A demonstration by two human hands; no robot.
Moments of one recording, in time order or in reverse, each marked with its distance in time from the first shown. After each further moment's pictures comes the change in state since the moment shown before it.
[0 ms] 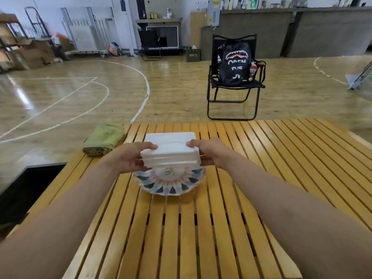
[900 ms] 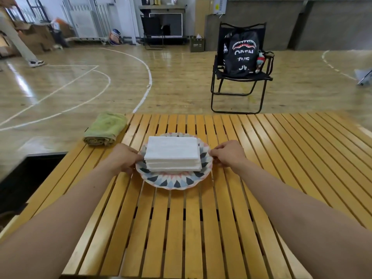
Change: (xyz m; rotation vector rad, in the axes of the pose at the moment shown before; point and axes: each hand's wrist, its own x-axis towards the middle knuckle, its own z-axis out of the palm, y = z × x) left_hand 0.018 -0.039 -0.025 0.595 0.325 0.103; right_hand 0.035 0.053 -0.020 -0.429 0.305 -0.129
